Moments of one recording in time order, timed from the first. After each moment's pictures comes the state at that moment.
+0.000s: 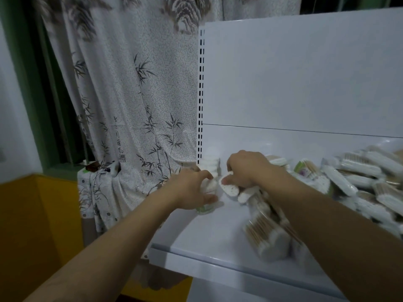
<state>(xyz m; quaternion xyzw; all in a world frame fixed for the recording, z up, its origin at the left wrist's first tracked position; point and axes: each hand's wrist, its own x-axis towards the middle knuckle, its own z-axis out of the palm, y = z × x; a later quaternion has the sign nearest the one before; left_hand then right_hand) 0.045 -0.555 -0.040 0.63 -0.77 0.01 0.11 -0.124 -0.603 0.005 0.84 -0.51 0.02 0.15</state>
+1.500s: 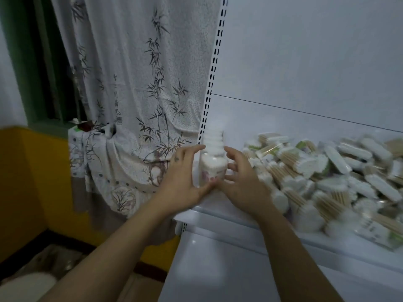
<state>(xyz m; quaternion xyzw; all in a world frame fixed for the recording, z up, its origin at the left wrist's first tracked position) 0.062 -0.494 -0.116 0.52 -0.70 -0.08 0.48 -0.105 -0.523 -0.098 0.75 -0.37 0.45 -0.30</state>
